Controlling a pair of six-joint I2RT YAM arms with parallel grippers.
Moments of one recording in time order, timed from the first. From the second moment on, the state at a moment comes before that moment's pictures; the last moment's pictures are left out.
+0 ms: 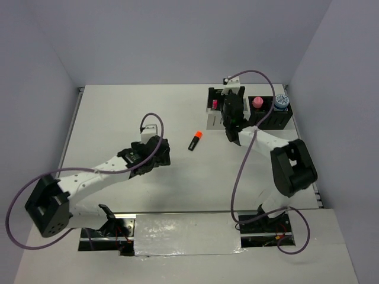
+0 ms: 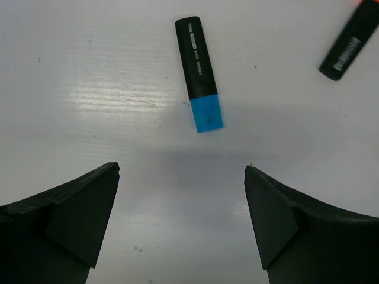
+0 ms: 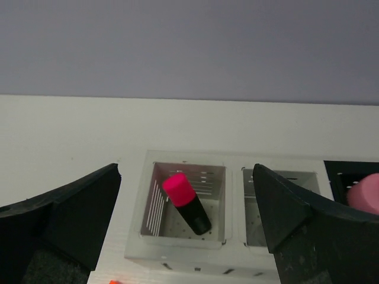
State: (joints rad) left arm -0.79 1.23 0.83 -0.51 -0.52 -0.75; right arm 0.42 1.69 1.04 0.60 0.39 0.01
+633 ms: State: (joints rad) left arm -0.65 1.79 1.12 -0.58 -0.44 -0.87; right arm 0.49 1.02 0.75 0.09 0.11 0.42
